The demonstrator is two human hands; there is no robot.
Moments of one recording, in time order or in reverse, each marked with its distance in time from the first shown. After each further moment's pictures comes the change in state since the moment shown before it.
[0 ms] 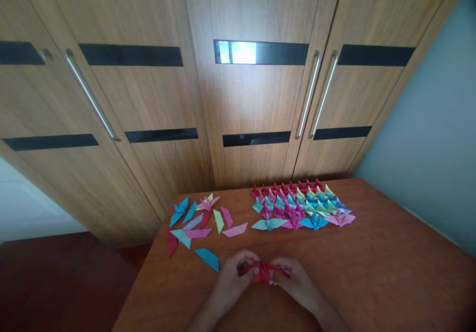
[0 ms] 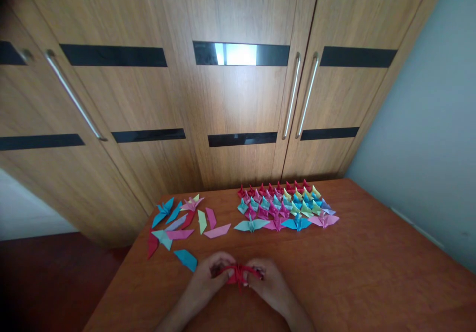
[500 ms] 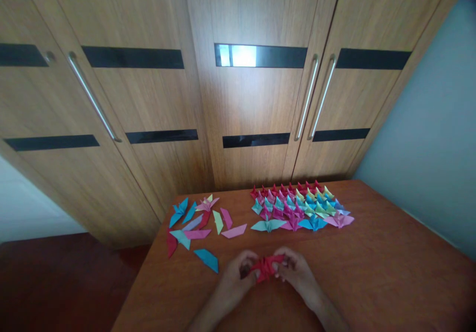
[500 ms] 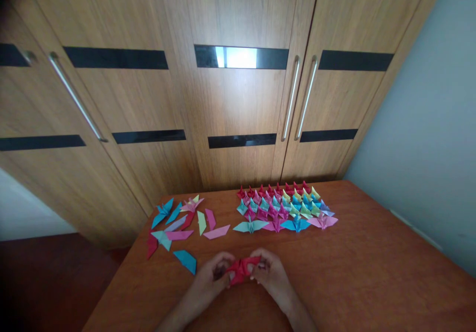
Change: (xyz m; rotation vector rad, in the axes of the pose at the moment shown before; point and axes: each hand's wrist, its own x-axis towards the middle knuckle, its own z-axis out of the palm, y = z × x) left_hand 0.000 0.002 0.004 -0.037 -0.071 -0.019; right_hand 0.004 0.004 -0.007 0.234 0.142 0.059
